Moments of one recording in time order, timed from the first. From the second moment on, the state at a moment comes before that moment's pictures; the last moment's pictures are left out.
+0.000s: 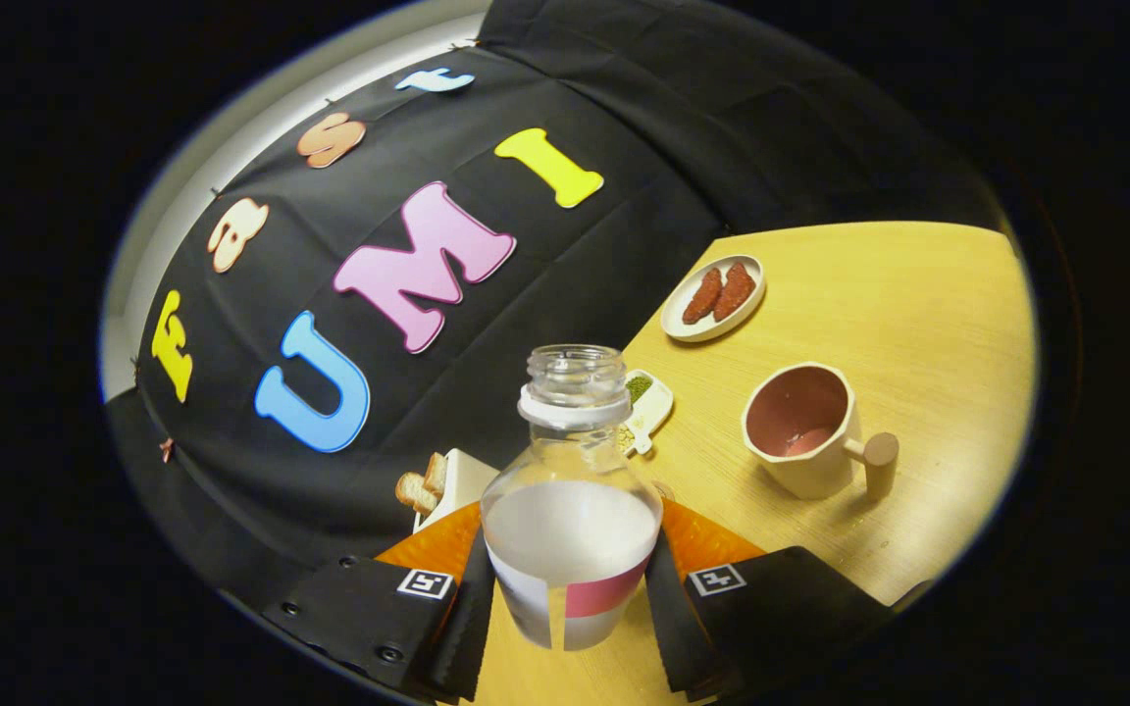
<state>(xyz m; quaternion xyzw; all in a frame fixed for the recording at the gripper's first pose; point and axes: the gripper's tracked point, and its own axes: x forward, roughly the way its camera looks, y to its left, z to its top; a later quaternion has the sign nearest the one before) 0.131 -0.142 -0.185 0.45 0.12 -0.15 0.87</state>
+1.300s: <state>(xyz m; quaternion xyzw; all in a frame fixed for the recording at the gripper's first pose) 0.177 -0.175 -0.231 0.77 0.11 -0.26 0.57</state>
